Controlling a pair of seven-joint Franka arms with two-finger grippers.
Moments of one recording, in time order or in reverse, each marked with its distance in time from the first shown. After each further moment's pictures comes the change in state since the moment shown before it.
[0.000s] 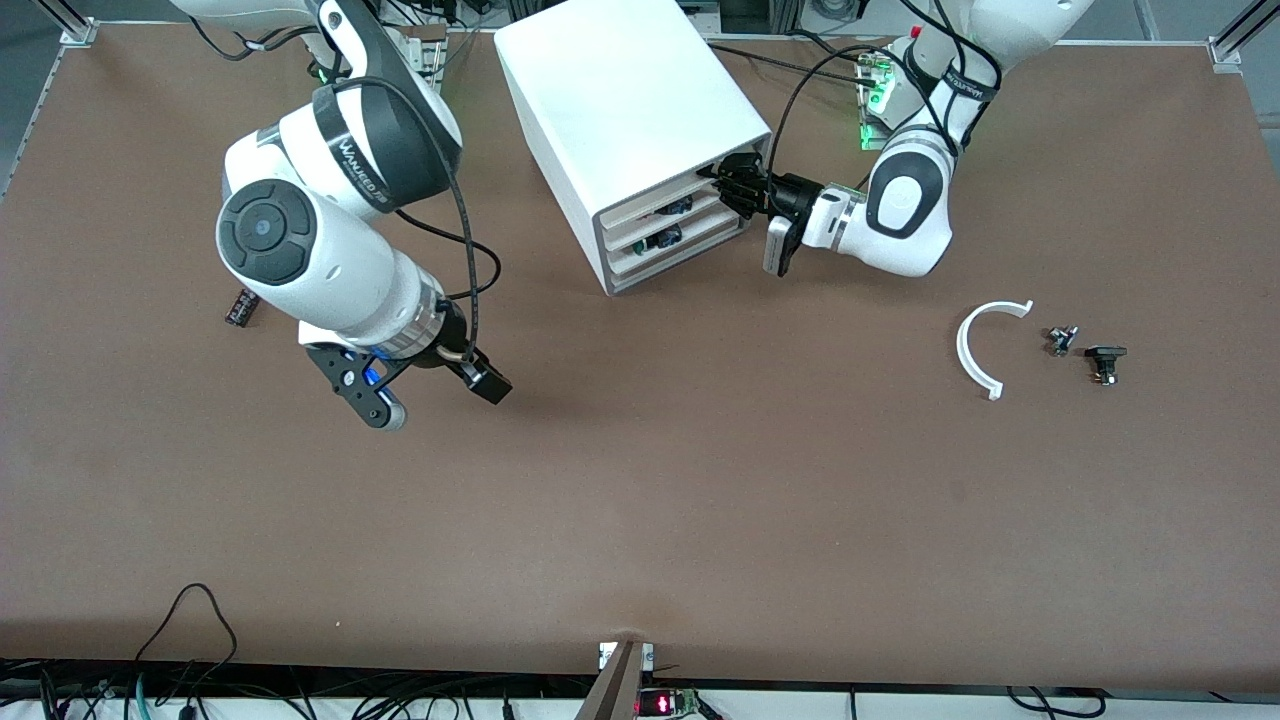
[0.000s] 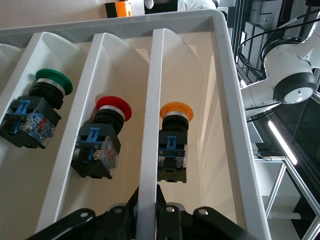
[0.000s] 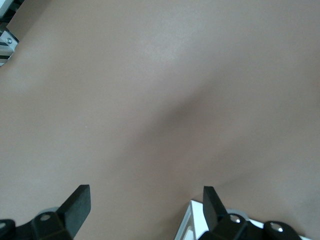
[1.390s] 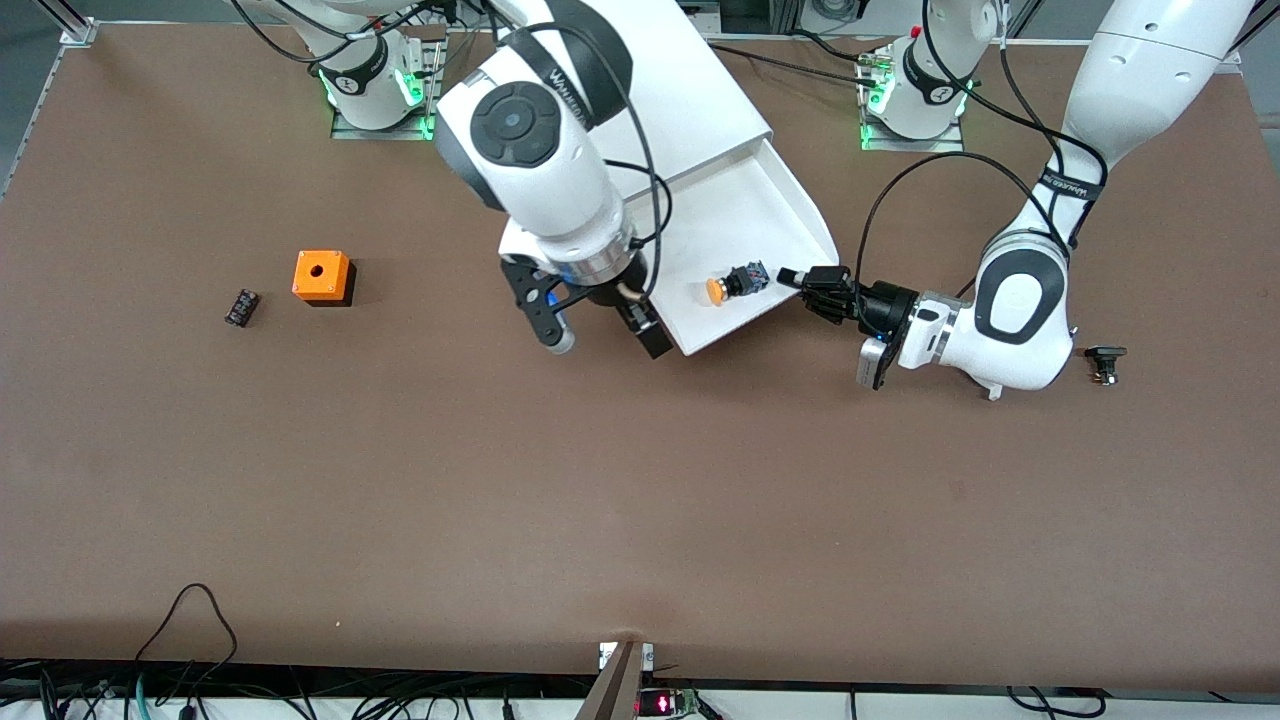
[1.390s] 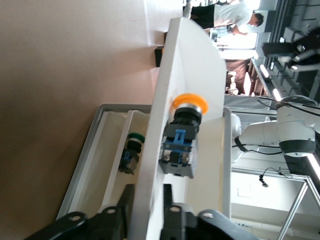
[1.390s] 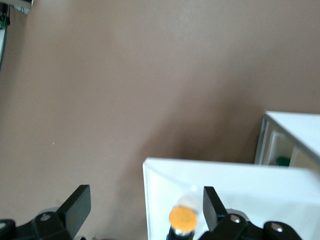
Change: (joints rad) left arm 0.265 0.240 0.003 0.455 0.428 -0.071 -0.311; right arm 0.273 0.092 0.007 0.087 0.000 0.208 0.534
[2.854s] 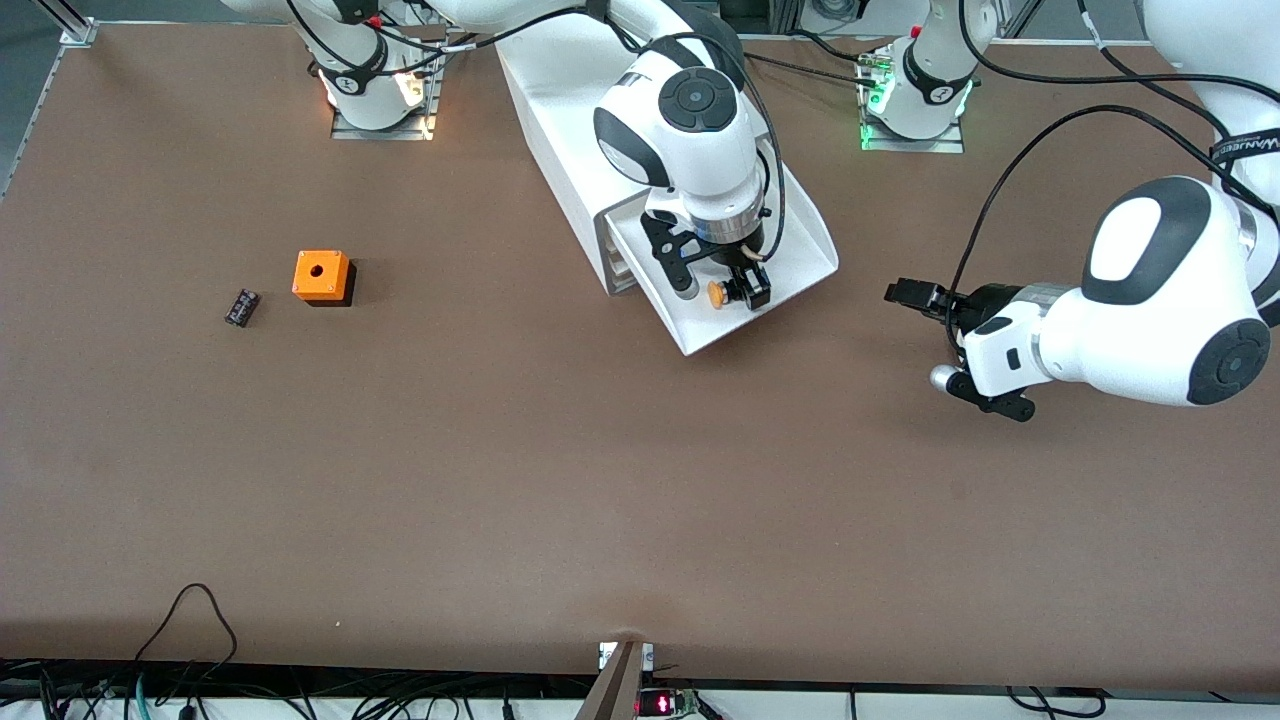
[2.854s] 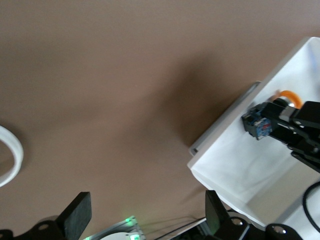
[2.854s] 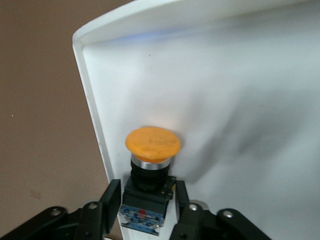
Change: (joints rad) left arm -0.070 -0.034 -0.019 0.593 0.854 -0.291 -0.723; right arm 0.227 0.160 -0.068 0.047 -0.017 0.142 0.275
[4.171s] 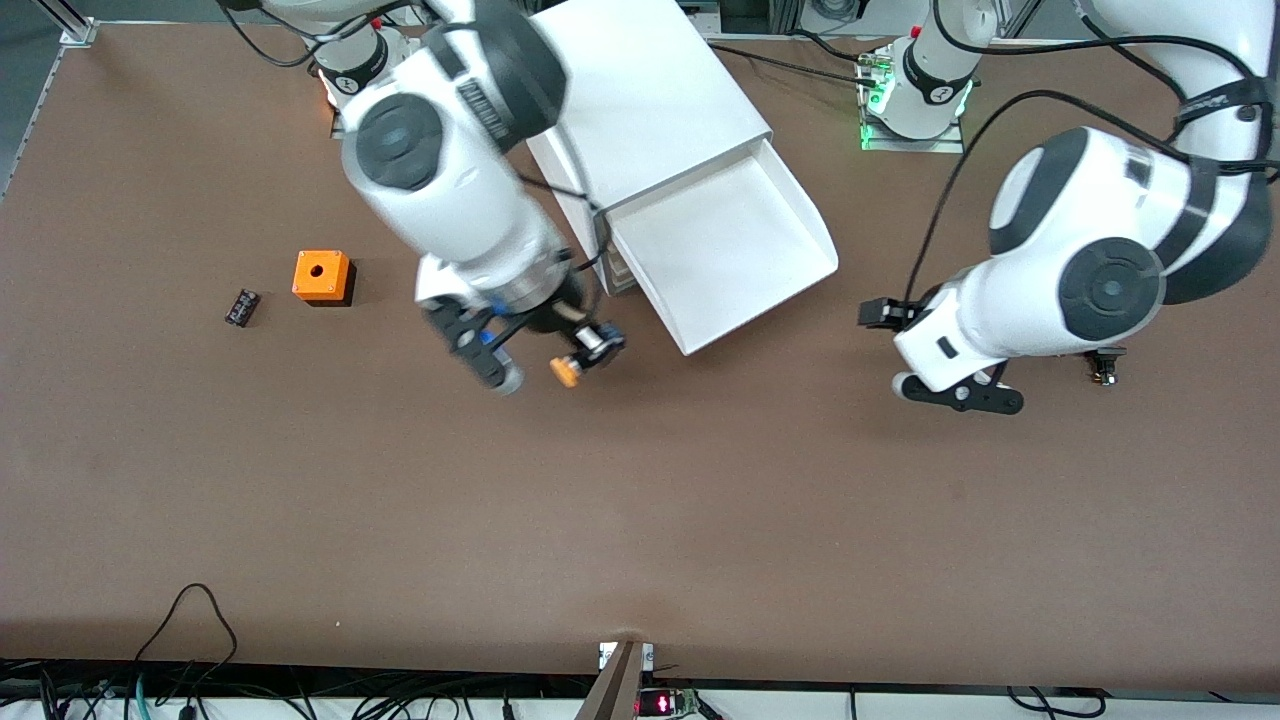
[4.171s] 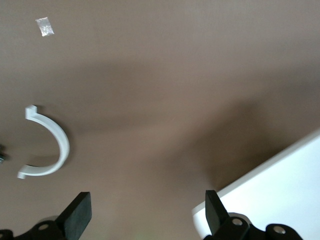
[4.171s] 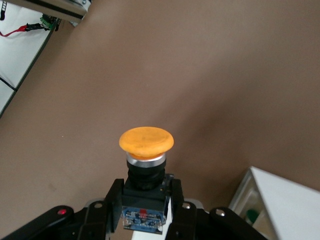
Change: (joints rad) left arm -0.148 -0.020 -0.008 0.001 0.211 0.145 -0.399; right arm -0.367 -0.156 -0.019 0.077 0.133 -0.314 -0.805
